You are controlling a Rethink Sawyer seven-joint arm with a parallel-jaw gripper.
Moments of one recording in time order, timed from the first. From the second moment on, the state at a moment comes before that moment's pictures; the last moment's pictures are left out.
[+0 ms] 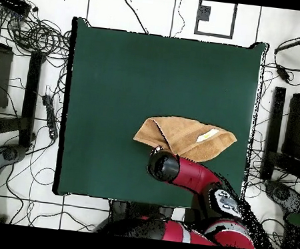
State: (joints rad) arm -0.30 -0.46 -0.07 1.89 -0.12 0.22 2.13
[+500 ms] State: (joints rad) arm -0.24 -0.52 -0.07 1.94 -0.02 0.22 2.13
